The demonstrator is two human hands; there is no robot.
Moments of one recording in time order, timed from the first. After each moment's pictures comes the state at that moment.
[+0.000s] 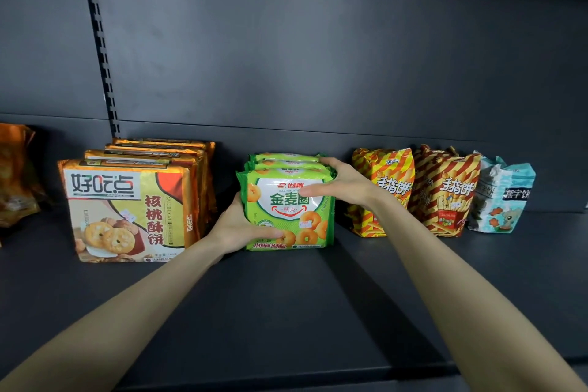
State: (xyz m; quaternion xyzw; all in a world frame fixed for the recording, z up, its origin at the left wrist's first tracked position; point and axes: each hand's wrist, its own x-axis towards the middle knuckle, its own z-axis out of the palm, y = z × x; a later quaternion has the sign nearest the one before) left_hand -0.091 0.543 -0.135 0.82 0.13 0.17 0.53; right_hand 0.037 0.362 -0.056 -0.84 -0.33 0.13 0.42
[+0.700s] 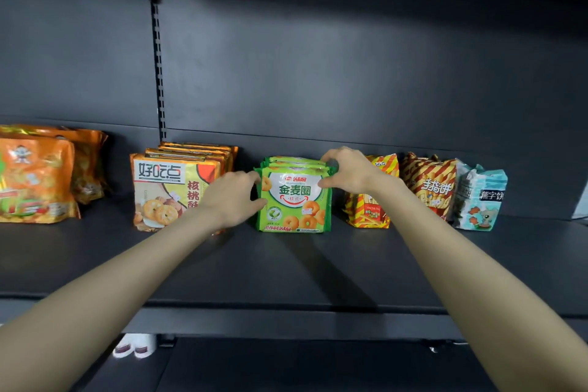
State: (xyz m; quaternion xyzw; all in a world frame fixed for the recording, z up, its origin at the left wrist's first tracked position) left_hand -0.197 0.495 -0.060 0.96 0.15 0.24 0.05; right_hand -0.056 0.324 -0.009 -0.90 -0.40 -0.10 0.17
